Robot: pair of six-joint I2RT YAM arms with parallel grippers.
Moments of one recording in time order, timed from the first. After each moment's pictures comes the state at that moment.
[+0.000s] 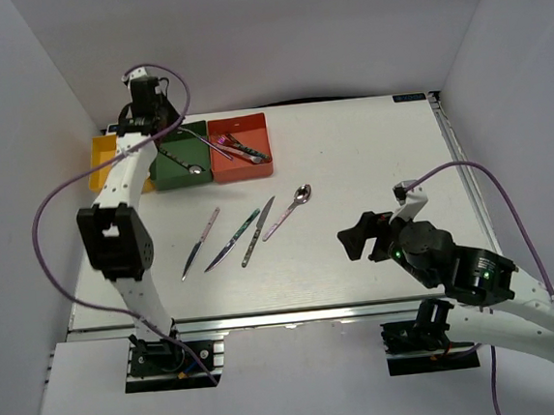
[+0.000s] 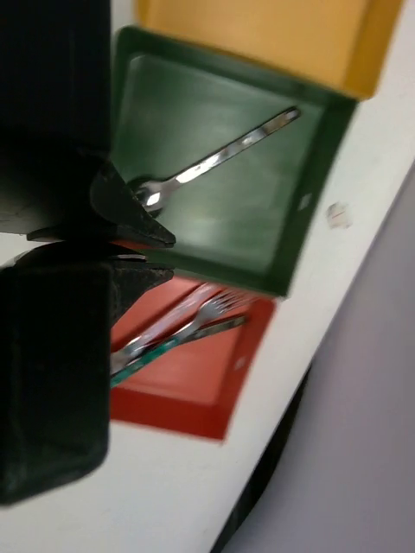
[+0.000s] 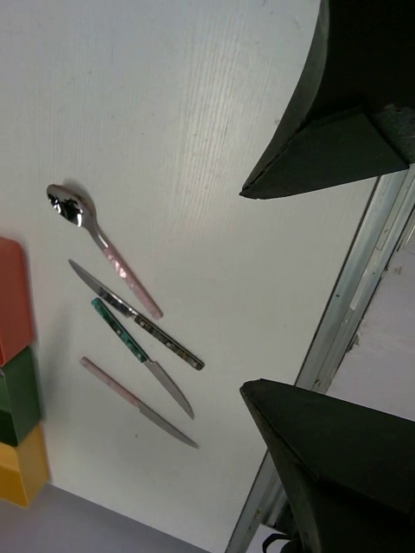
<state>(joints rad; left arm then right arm) -0.09 1.86 1.75 -0.41 -0.12 -0.50 1.13 0.59 0.80 -0.62 0.55 0.66</state>
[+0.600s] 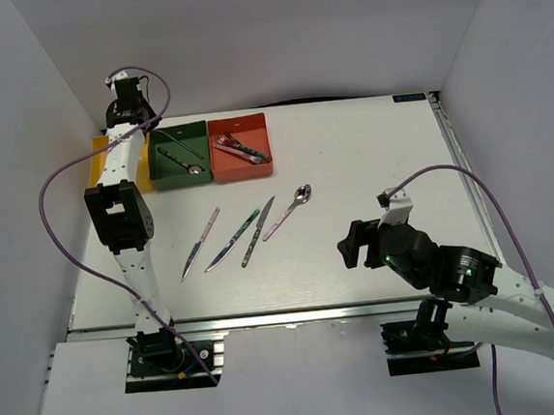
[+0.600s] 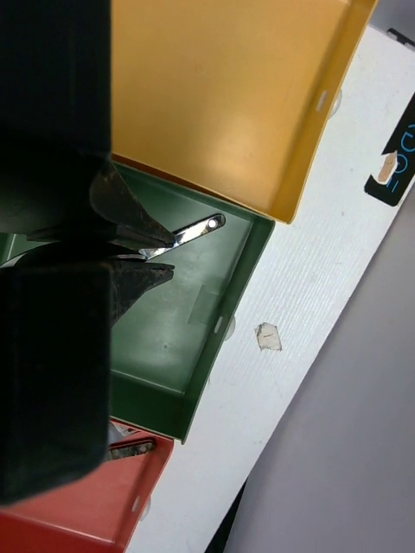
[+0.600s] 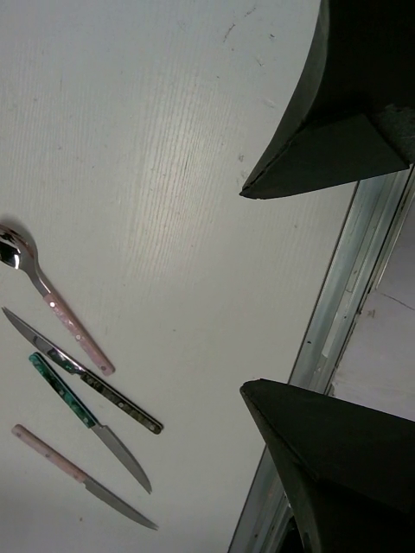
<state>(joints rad) 0.06 2.28 2.17 -0.50 -0.19 -0.38 1.13 0.63 0.76 -0.71 0.55 0.66</state>
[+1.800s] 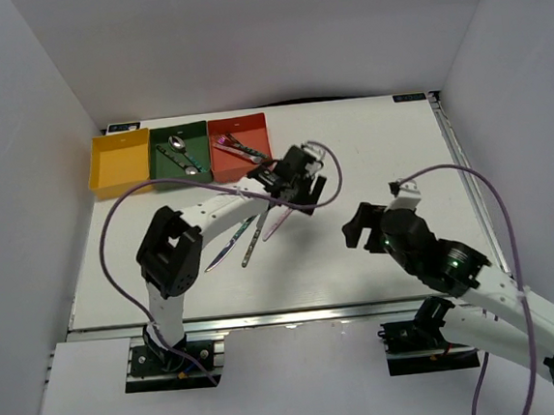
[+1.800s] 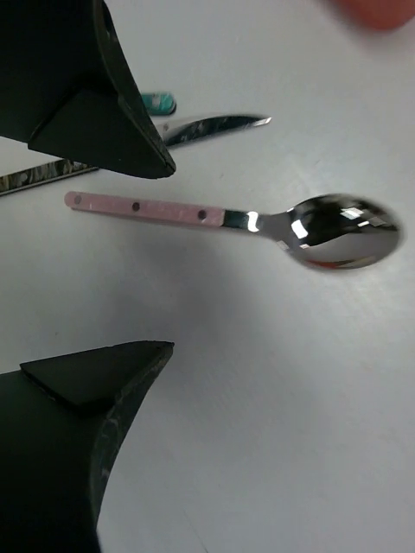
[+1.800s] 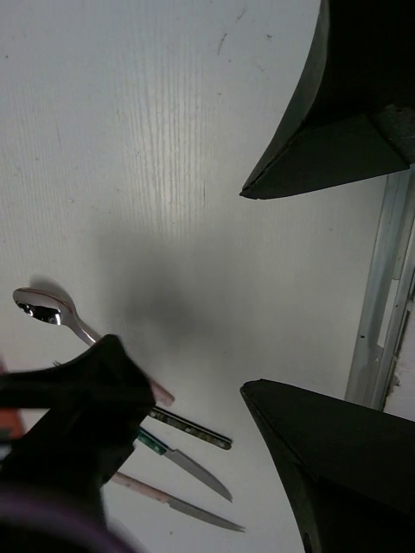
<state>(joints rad) -0.81 1.94 1.59 -0.51 -0.19 -0.15 0.87 0.71 0.69 -0.56 0.46 0.72</state>
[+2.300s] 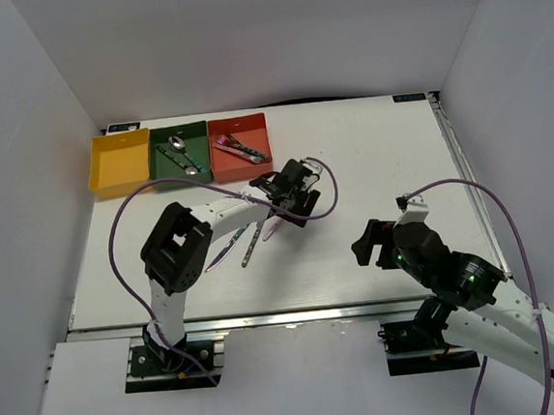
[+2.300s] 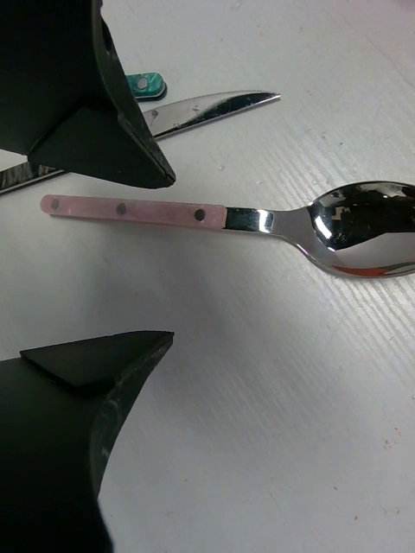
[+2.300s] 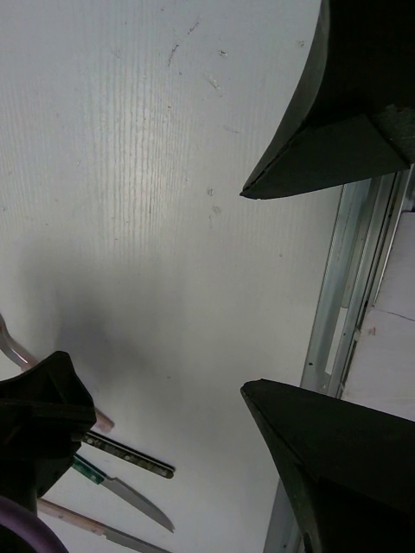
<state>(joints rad) -0.81 1.99 1.45 -0.43 -0.17 -0.10 0.87 0.52 0.62 -0.73 0.38 0.70</state>
